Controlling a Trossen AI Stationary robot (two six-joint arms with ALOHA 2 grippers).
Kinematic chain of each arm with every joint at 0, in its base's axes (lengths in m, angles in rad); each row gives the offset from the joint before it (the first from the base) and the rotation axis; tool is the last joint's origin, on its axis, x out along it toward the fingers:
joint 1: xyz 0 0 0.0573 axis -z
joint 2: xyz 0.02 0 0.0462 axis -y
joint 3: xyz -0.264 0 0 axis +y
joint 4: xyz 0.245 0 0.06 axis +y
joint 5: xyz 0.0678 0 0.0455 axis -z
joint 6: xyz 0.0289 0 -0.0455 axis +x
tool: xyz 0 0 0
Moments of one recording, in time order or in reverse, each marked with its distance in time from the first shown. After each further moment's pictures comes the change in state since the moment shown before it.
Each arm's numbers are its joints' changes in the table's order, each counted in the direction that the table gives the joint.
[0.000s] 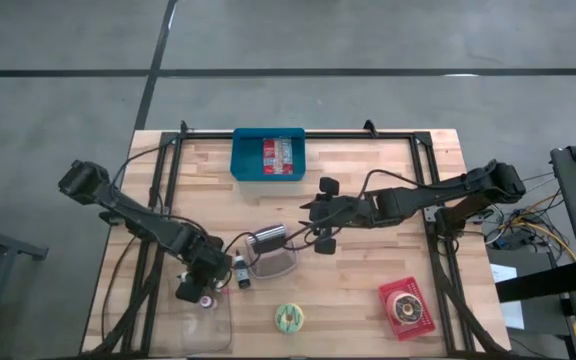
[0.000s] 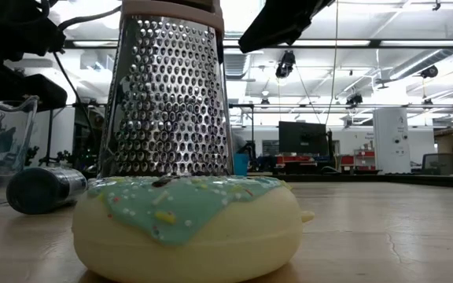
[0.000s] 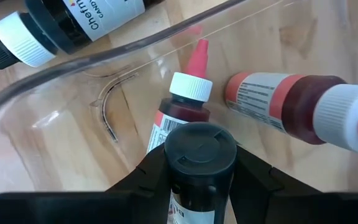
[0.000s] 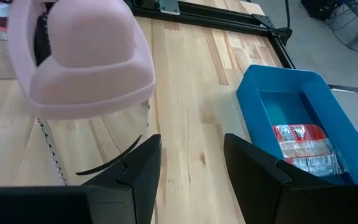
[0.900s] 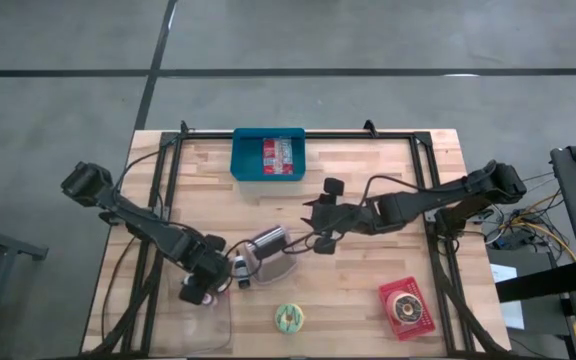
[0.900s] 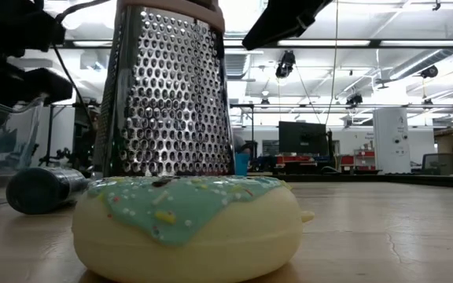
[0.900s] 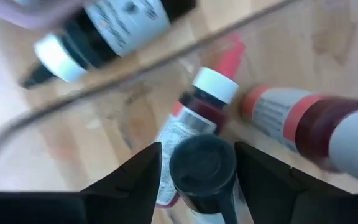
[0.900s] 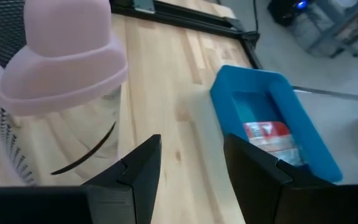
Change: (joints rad) left arm 0.050 -0.040 -0.038 0.014 -0.144 -0.017; right arm -0.047 0.000 0.000 0.014 0.157 -0.014
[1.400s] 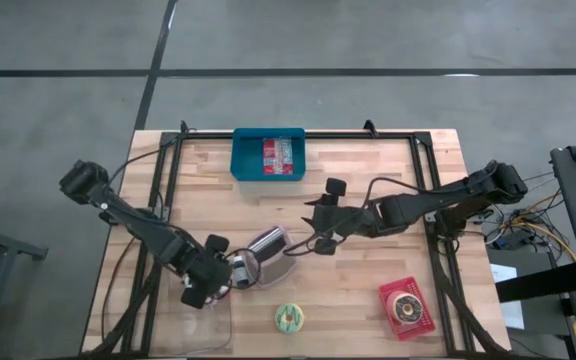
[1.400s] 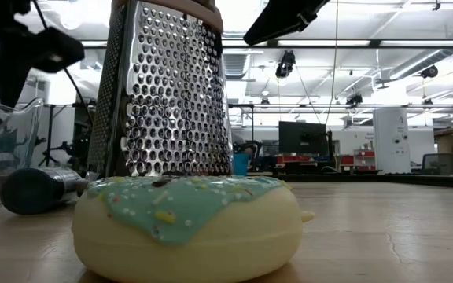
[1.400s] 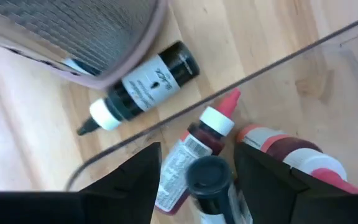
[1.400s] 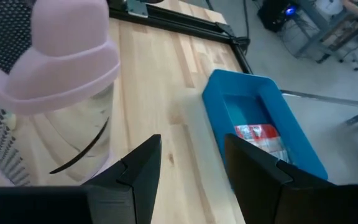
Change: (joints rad) left arm 0.060 0.027 -0.097 0.016 -0.147 0.000; right arm -0.020 0.007 0.000 -0.004 0.058 -0.013
